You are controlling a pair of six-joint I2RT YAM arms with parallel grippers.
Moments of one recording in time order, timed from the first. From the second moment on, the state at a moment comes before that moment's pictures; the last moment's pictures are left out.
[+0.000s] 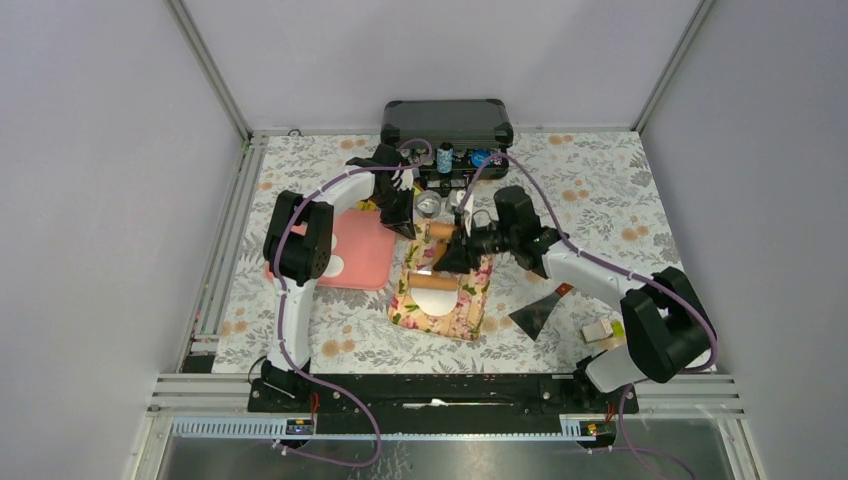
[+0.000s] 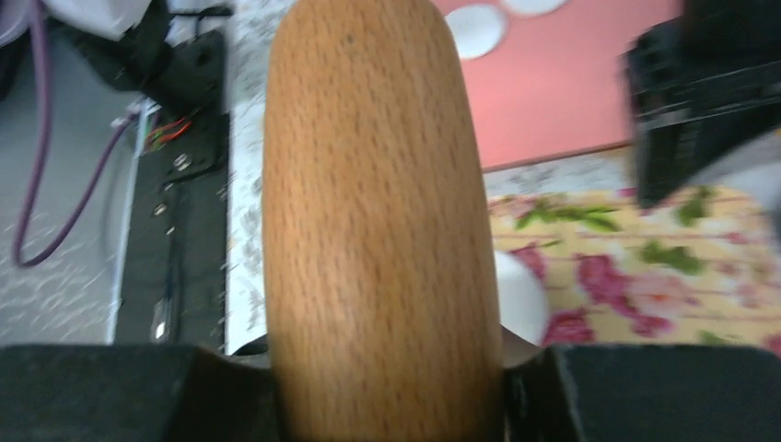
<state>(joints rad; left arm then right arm) -0.38 2.21 1.71 -0.77 0.42 -0.24 0.55 1.49 0.90 0.09 -0.88 -0.12</state>
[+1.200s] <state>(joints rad) -0.38 2.21 1.70 -0.72 0.44 -0.21 0.52 1.68 0.78 0.45 -0.52 -0.06</state>
